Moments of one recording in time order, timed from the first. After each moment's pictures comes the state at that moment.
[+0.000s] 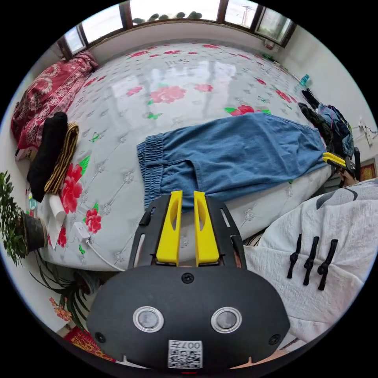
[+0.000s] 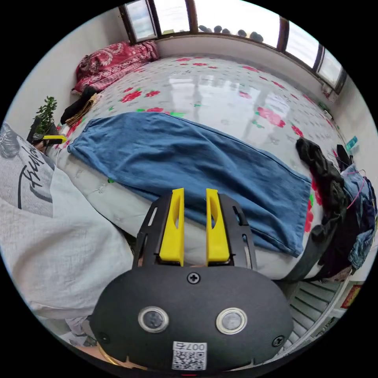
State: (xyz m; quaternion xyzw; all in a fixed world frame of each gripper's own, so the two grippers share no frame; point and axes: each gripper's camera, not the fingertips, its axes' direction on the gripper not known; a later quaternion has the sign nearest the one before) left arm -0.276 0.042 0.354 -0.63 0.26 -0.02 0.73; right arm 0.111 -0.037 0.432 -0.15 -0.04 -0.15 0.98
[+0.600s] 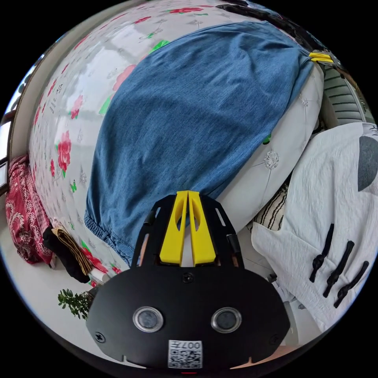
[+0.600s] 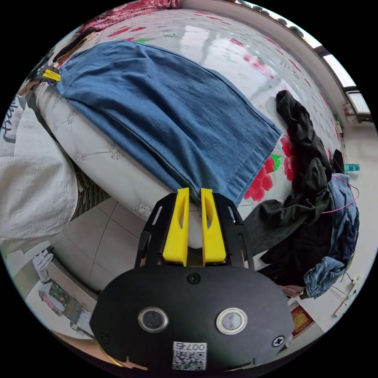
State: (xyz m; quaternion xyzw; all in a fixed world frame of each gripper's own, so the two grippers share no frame) left arm -0.073 0.089 0.448 -0.68 0.34 0.27 0.59; right arm 0.184 -0.068 0.445 -0.29 0.02 -0.31 0.91
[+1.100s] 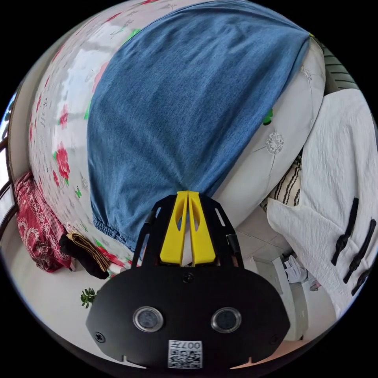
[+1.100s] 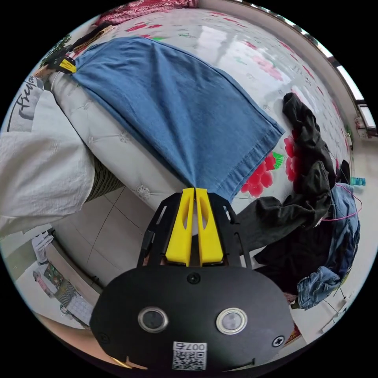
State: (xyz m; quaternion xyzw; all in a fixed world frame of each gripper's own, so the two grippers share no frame) left arm -0.073 0.130 0.476 -0.68 0.34 0.35 0.55; right arm 0.164 -0.098 0.399 -0.31 -0.01 -0.34 0.89
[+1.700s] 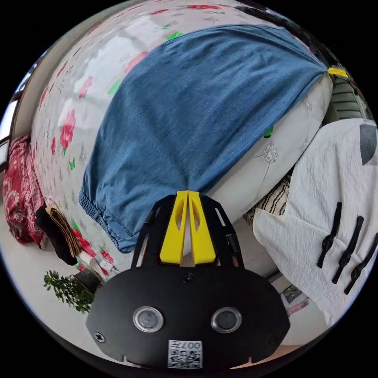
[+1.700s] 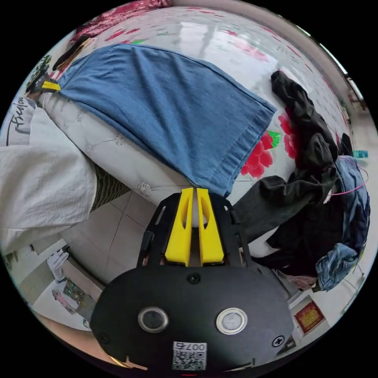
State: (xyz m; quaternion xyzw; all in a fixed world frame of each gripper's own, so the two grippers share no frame) left arm -0.157 0.179 0.479 -0.70 0.30 0.19 0.61; right arm 0.179 -0.120 0.348 -0.31 -0.02 -0.24 0.92
